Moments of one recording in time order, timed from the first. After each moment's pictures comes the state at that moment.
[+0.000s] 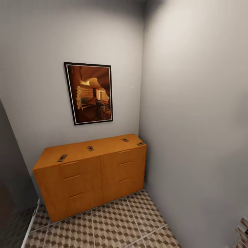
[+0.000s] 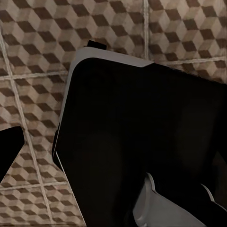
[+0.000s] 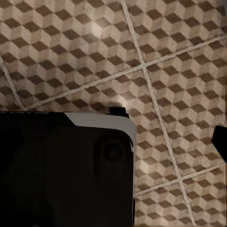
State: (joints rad) left arm -0.09 0.01 0.01 -0.08 0.28 0.10 -0.01; right arm -0.15 0.00 0.01 -0.13 0.02 0.02 -0.01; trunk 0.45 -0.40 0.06
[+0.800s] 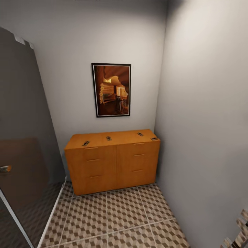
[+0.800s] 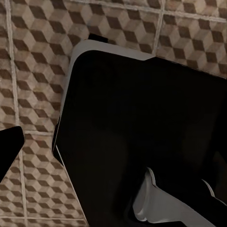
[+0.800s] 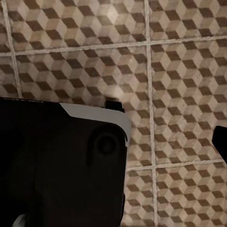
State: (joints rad) left arm -0.09 0.00 0.01 -0.08 0.28 0.10 -0.01; right arm -0.15 0.00 0.01 -0.13 0.10 0.02 -0.01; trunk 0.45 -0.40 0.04
